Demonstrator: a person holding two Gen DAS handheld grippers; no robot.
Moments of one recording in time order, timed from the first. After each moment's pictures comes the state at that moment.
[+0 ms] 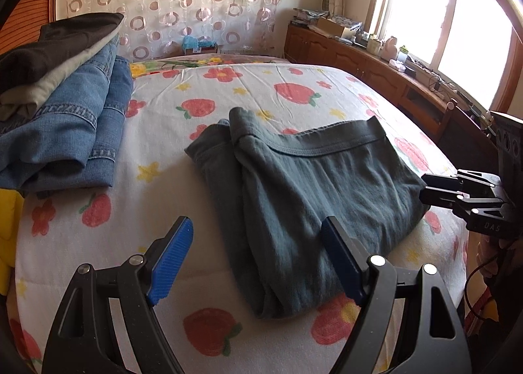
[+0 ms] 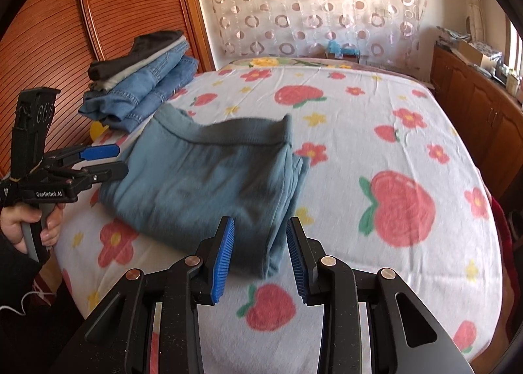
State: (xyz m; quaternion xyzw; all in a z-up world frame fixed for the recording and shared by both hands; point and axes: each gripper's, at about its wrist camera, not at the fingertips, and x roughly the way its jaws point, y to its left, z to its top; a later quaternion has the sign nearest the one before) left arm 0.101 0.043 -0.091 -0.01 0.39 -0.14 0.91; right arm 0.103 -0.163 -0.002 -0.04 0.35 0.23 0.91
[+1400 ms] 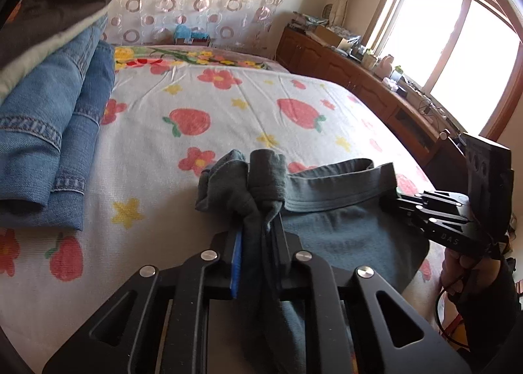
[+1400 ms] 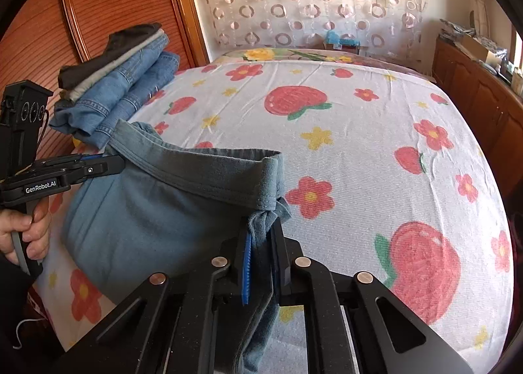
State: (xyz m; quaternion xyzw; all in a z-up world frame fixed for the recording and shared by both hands) left arm 0.153 0.053 -0.091 -0.08 0.40 -0.17 0.90; right arm 0.178 -0.133 -0.009 -0.04 0.37 0.22 0.90
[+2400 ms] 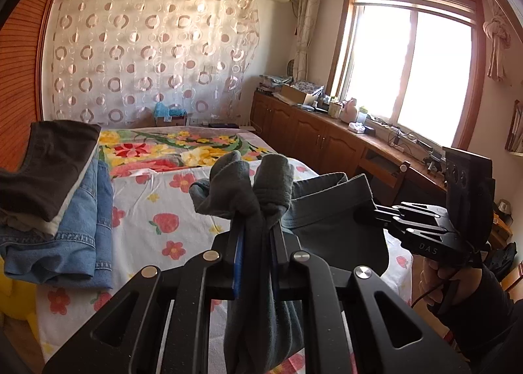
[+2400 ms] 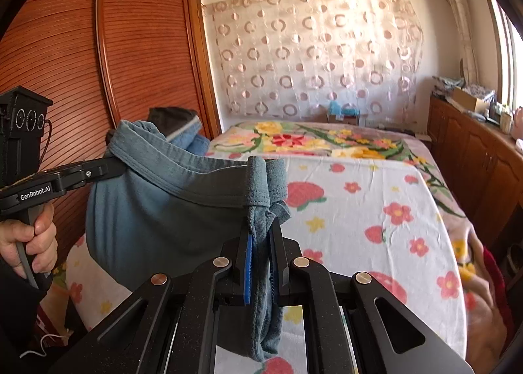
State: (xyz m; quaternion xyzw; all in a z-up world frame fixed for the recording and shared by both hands) left arm 0.100 0.037 0.016 -0.05 0.25 -0.21 0.95; right arm 0.085 -0.160 0.067 -0.02 0.22 0.23 0.95
